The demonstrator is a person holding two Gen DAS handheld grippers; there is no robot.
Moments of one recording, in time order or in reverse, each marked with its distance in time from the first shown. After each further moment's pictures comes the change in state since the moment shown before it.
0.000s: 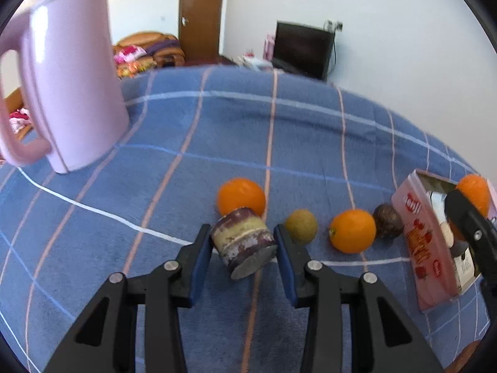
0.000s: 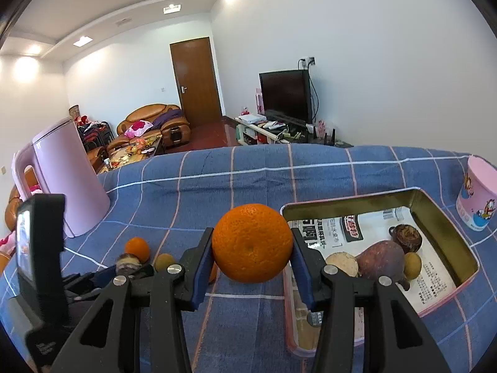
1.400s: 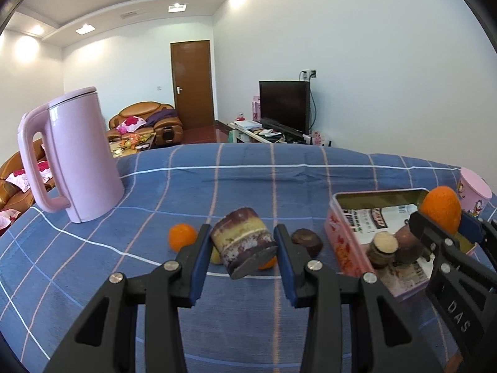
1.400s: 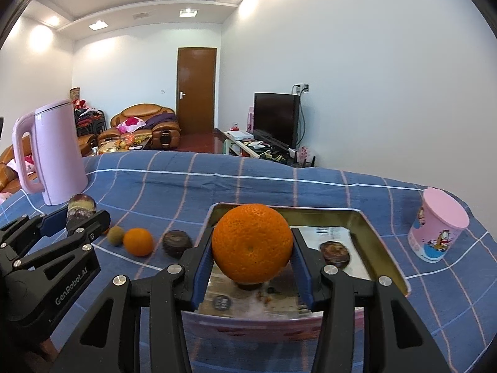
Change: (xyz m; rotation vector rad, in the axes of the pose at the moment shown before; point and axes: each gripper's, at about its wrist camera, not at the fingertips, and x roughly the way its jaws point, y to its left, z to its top) left arm -0.063 -0.084 -0.029 0.131 -0.303 0.033; right arm -0.040 -0.064 -0.016 -0.136 -0.081 -0.089
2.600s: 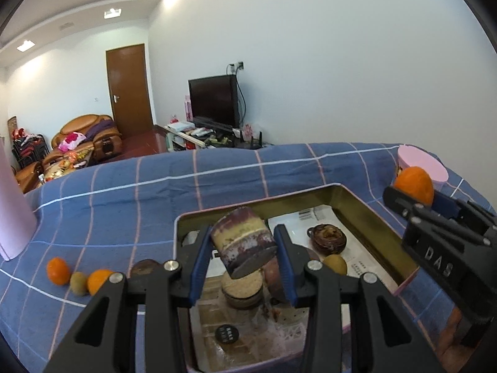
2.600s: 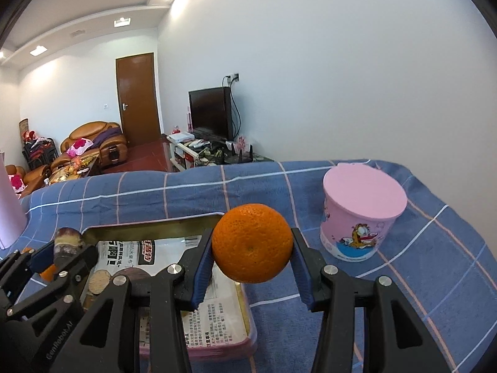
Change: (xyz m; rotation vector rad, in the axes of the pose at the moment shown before) left arm 0.024 -0.127 0.021 0.139 0.032 -0.250; right arm 0.026 -0.128 0.005 0.178 0.057 -0.179
